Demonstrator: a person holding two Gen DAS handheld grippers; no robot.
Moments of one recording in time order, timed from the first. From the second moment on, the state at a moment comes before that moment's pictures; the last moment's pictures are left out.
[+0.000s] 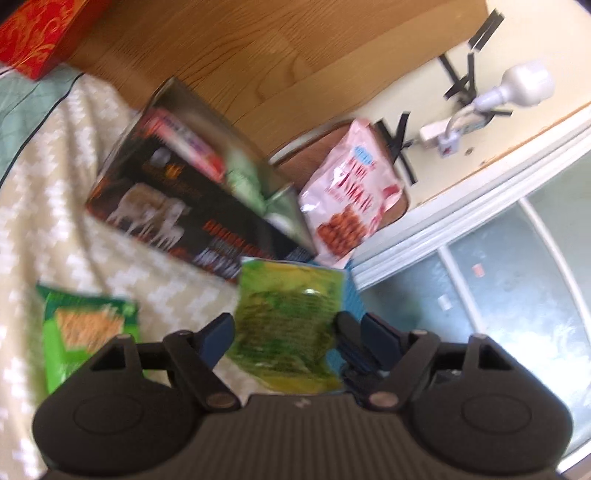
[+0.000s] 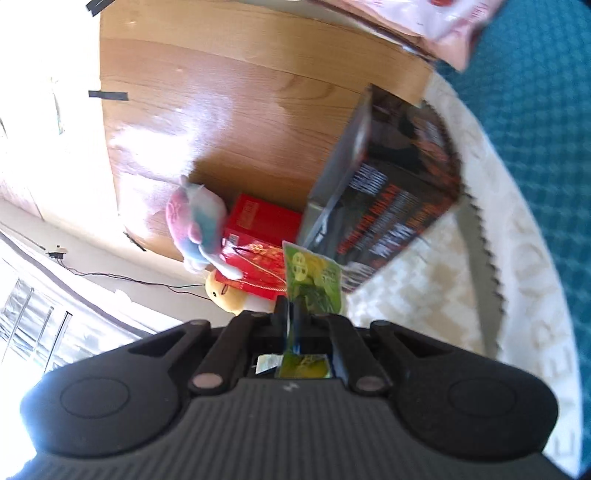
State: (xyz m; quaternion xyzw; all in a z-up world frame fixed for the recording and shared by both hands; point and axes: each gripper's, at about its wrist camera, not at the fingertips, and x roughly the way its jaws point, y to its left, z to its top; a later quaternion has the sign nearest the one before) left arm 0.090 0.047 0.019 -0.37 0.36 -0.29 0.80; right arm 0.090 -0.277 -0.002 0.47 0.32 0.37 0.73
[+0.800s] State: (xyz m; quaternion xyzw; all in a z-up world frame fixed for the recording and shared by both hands) left arm 0.075 0.115 0.036 -0.31 0.34 -0.18 0.87; right arm 0.070 -0.190 0.015 0.16 0.29 0.37 0.87
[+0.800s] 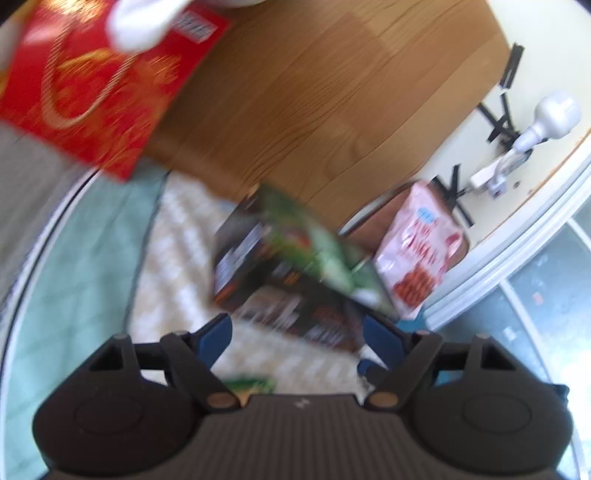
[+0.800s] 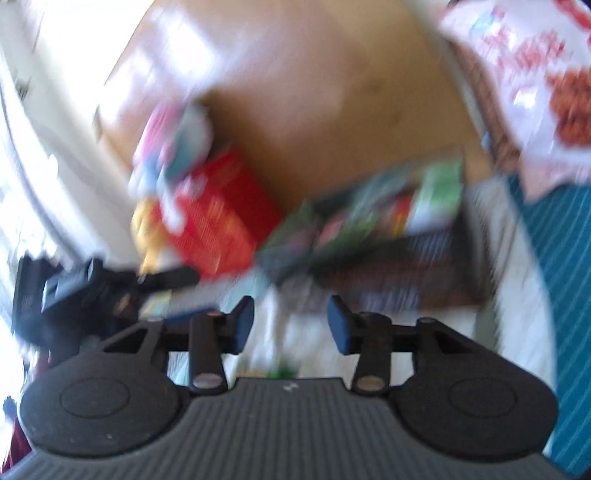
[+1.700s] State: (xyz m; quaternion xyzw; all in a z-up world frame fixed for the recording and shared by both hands) left arm 0.101 0.042 0.077 -0.23 0.31 -0.23 0.89; right arm 0.048 -0.158 0.038 -0.05 0.13 0.26 0.96
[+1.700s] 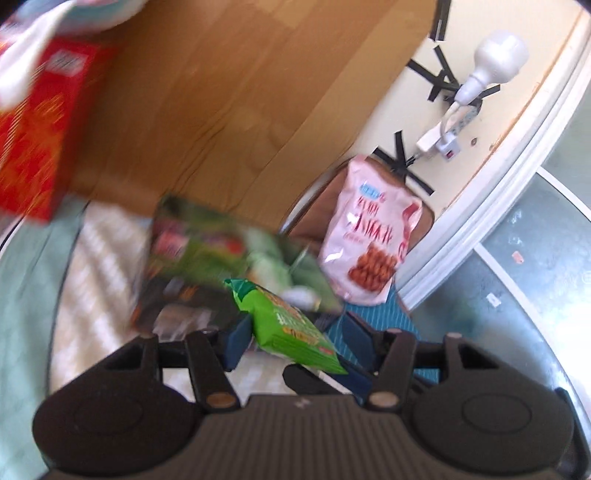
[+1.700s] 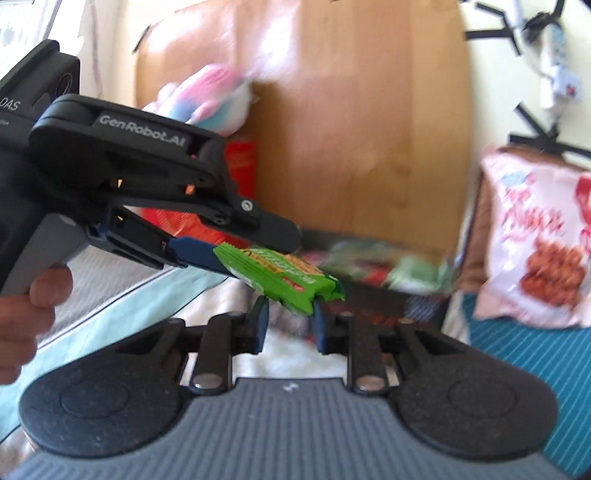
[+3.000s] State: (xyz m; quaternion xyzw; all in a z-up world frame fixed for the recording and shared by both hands) left arm -0.069 0.130 -0.017 -0.36 0.37 -0.18 0.84; right arm 0.002 -0.182 -0.028 0.14 0.38 0.44 0.80
